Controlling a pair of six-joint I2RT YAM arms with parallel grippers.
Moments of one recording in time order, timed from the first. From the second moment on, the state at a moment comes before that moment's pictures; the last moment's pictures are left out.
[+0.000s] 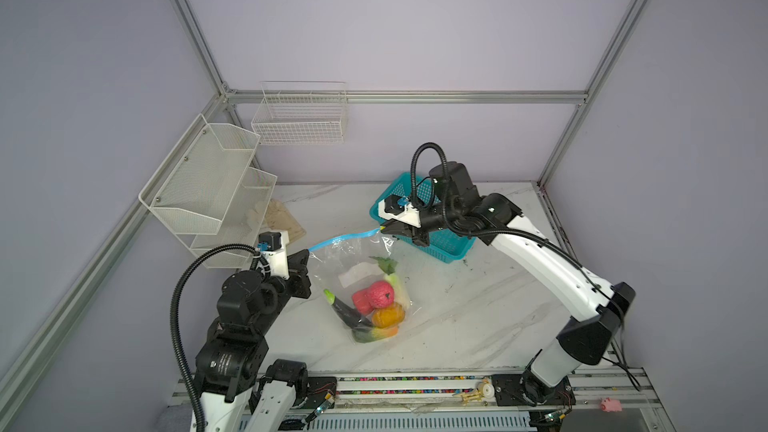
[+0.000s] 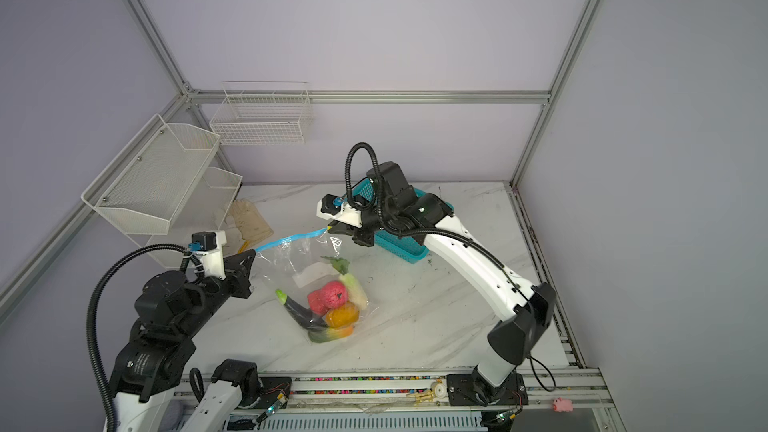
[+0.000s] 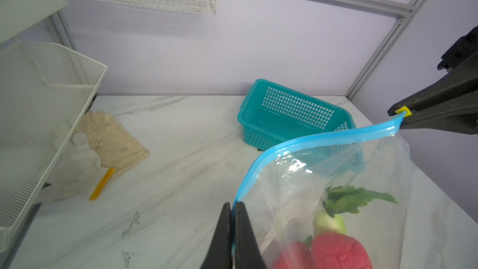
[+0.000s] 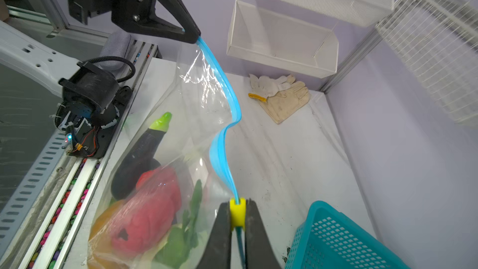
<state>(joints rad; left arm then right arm) -0.13 0.58 0.88 -0.65 0.04 -0.16 0.74 1.78 1.86 -0.73 -0.63 -0.67</state>
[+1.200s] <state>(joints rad) 0.12 1.67 1.08 -0.32 -0.01 -0.14 0.59 2.53 2.41 -0.57 -0.60 -0.70</state>
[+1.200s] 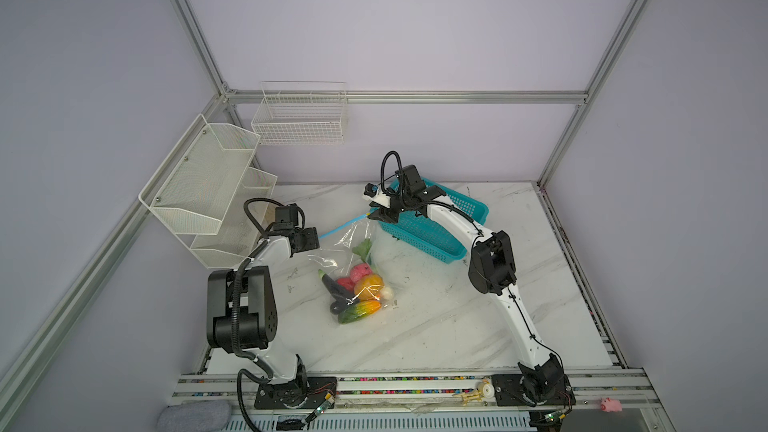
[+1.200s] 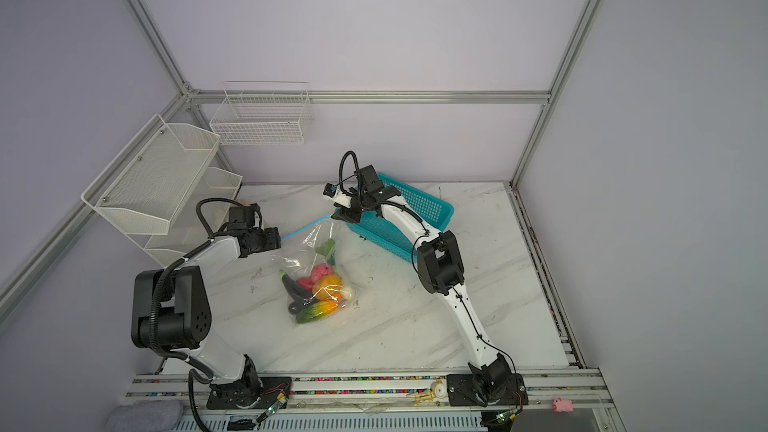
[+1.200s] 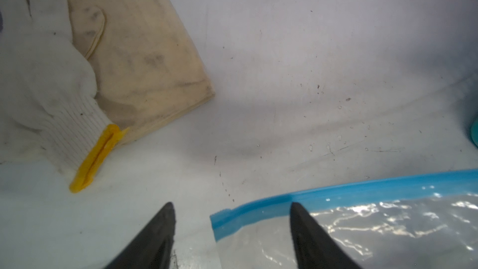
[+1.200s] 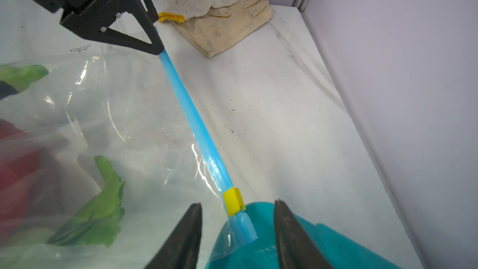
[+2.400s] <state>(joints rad) 0.08 1.12 0.77 -0.40 0.37 -0.57 0.82 1.79 0.98 0.36 -0.52 -0.37</state>
